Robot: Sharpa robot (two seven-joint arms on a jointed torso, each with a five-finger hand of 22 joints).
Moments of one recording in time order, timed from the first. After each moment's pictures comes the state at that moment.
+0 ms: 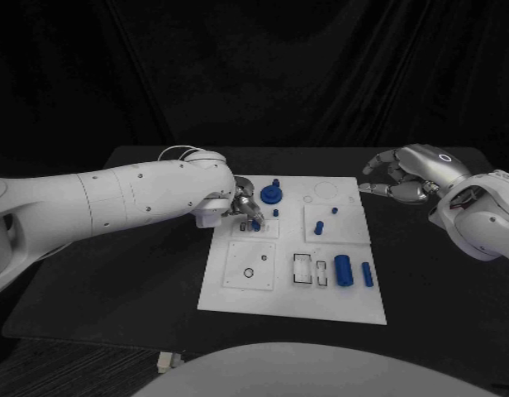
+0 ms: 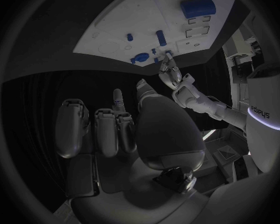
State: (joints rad) left arm 1.27 -0.56 -0.21 1.26 -0.97 0.19 -0.53; left_hand 1.01 0.01 0.47 -0.02 0.38 1.14 0.04 0.18 0.70 1.47 -0.02 1.57 1.31 1.47 -0.07 1.57 1.31 0.01 1.47 0.04 1.54 1.31; right arm 1.28 -0.96 -0.21 1.54 -1.52 -0.51 -0.03; right_hand 1.30 -0.04 0.05 0.26 0.13 0.79 0.11 0.36 0.27 1.46 0.02 1.57 1.31 1.47 -0.05 1.49 1.31 0.05 1.47 0.06 1.32 1.31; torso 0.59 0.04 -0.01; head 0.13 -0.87
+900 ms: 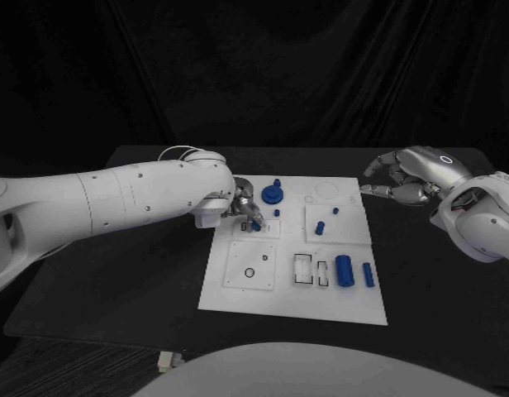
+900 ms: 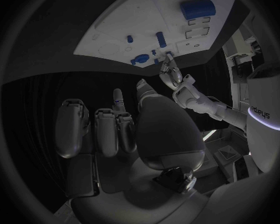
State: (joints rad) left arm 1.27 -0.57 -0.21 1.26 -0.97 0.20 -0.53; left_hand 1.00 0.00 0.47 -0.02 0.34 1.14 0.04 0.18 0.71 1.47 -0.03 1.57 1.31 1.47 -0.07 1.57 1.31 0.01 1.47 0.04 1.53 1.31; right arm 1.27 -0.96 -0.21 1.54 -1.52 -0.51 -0.03; right_hand 1.30 -0.04 0.05 0.26 0.13 0.79 0.11 0.36 0.26 1.46 0.02 1.57 1.31 1.47 -0.05 1.48 1.31 0.05 1.47 0.06 1.32 1.31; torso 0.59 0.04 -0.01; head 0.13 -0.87
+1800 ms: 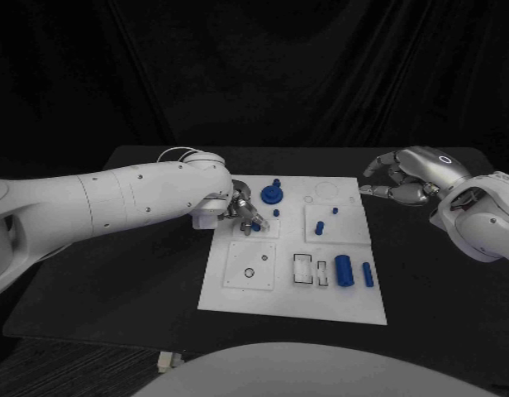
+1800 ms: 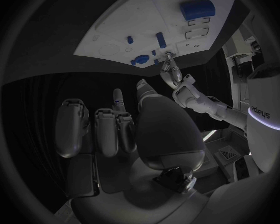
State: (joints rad) left arm 1.27 -0.56 -0.21 1.24 -0.97 0.24 -0.55; left_hand 0.90 0.00 0.25 0.14 0.06 1.15 0.04 0.13 0.71 1.47 -0.03 1.57 1.31 1.47 -0.07 1.57 1.31 0.01 1.47 0.04 1.52 1.31; right arm 1.27 -0.96 -0.21 1.54 -1.52 -0.50 -0.03; right_hand 1.30 -0.04 0.05 0.26 0.13 0.79 0.11 0.36 0.26 1.46 0.02 1.57 1.31 1.47 -0.05 1.48 1.31 0.05 1.47 0.06 1.31 1.31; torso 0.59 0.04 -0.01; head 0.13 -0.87
